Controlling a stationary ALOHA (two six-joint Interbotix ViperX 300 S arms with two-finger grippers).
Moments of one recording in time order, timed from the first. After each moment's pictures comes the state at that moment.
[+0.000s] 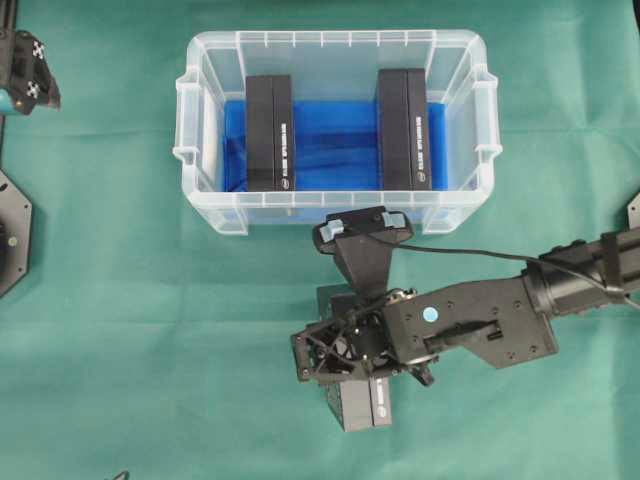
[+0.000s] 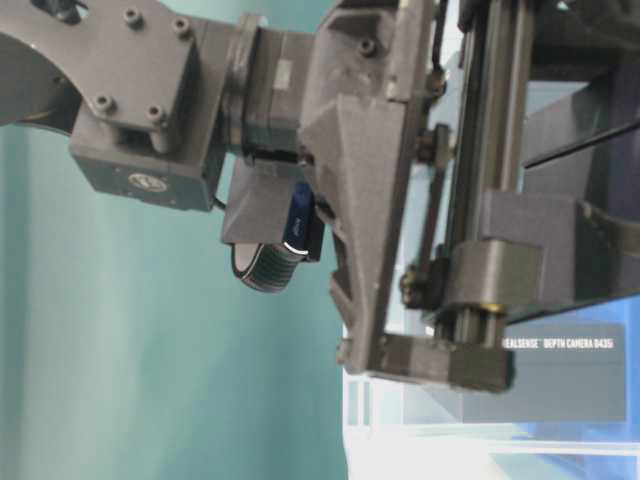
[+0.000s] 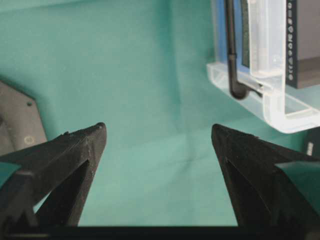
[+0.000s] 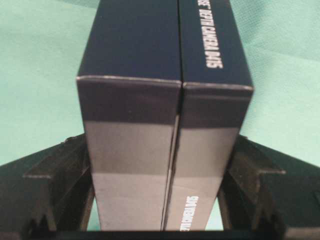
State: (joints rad) left arm 0.35 -0.71 0.49 0.08 1.40 -1.12; right arm 0.28 0.30 0.06 -0.02 0.96 1.83
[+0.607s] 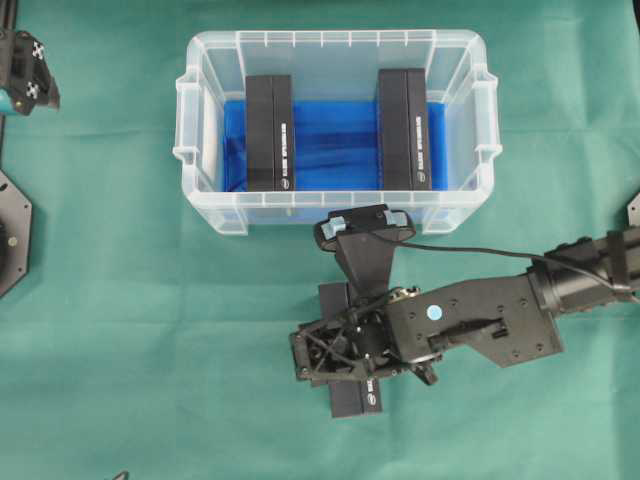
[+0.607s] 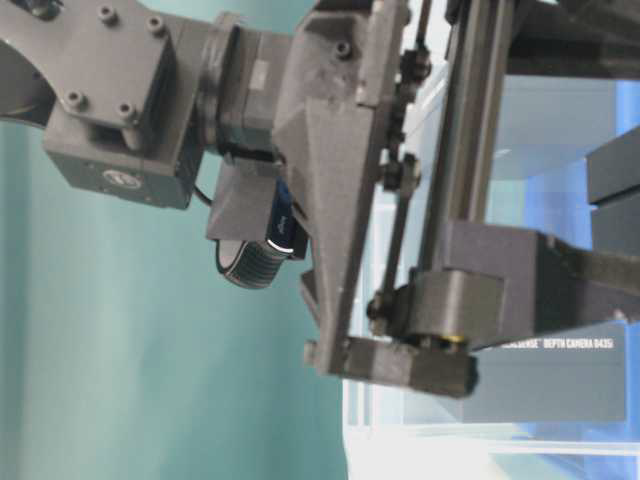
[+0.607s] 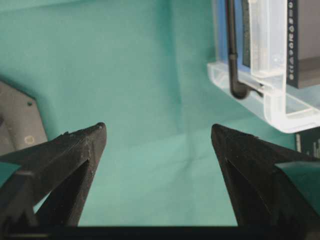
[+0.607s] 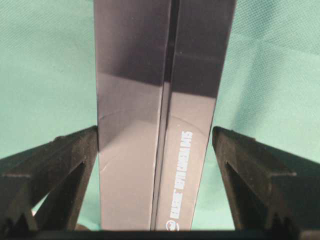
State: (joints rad) left arm 0.35 -0.71 0.49 0.08 1.40 -1.12; right arm 0.28 0.29 0.06 -0.02 0.96 1.84
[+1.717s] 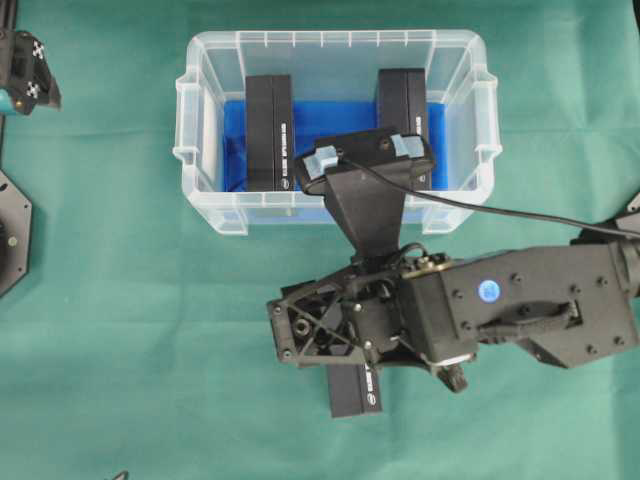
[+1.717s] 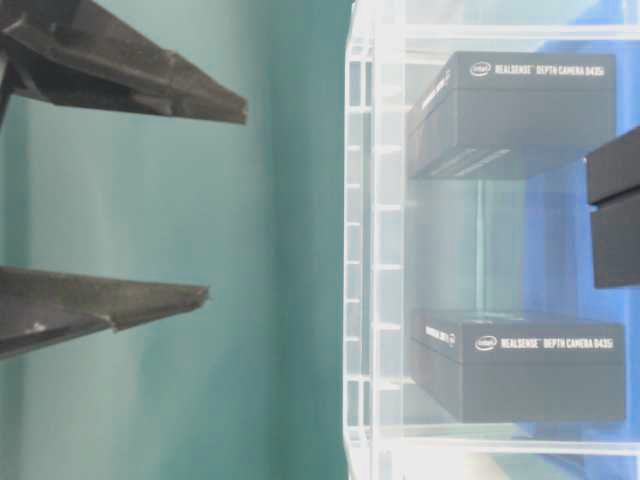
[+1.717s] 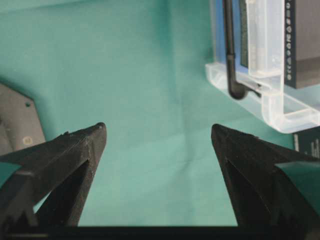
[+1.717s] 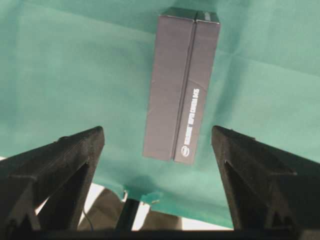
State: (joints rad) left arm 0.35 -0.71 0.49 0.08 1.39 -1.12; right arm 0.27 0.24 -0.40 -0.16 1.51 1.78
